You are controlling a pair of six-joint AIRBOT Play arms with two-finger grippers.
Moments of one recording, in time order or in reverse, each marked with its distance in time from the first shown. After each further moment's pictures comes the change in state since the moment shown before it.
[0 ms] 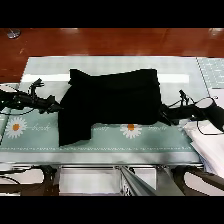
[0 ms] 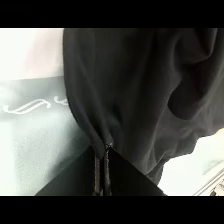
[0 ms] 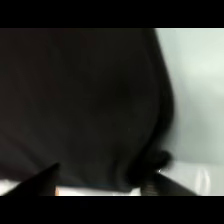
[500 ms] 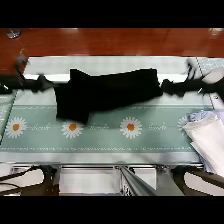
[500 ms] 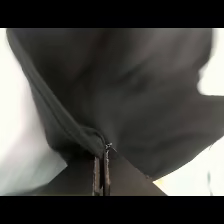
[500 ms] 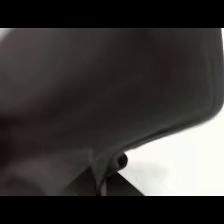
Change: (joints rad) left arm 0.005 0.150 0.255 -0.257 0.034 0.014; right arm 0.027 -0.014 0.532 -0.033 0.087 0.013
